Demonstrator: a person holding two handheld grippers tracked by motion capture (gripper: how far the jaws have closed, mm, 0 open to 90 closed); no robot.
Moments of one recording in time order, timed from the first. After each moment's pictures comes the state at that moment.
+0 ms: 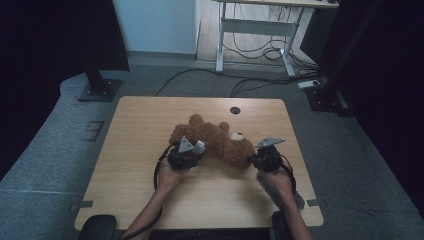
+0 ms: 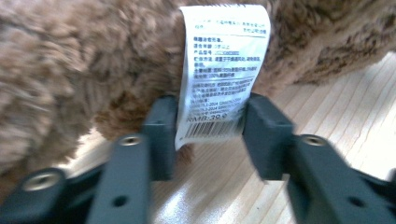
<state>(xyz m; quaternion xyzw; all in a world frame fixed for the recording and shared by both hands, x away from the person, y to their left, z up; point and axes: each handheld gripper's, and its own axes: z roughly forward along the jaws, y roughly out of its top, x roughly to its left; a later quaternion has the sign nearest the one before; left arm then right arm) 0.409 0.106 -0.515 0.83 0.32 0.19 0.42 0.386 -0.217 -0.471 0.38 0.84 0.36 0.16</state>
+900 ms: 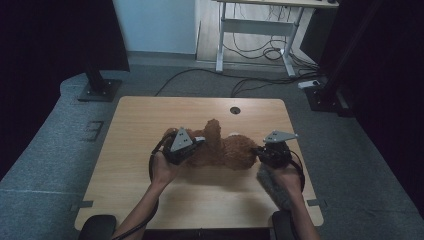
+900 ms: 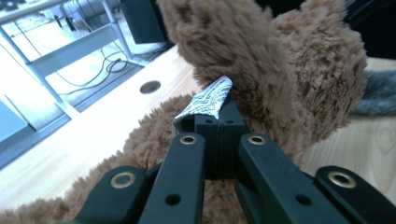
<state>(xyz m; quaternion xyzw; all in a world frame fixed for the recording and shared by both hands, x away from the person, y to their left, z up) 0.374 0.106 -0.419 0.81 0.21 0.25 0.48 0.365 -0.224 -0.413 0.35 0.82 0.41 0.20</state>
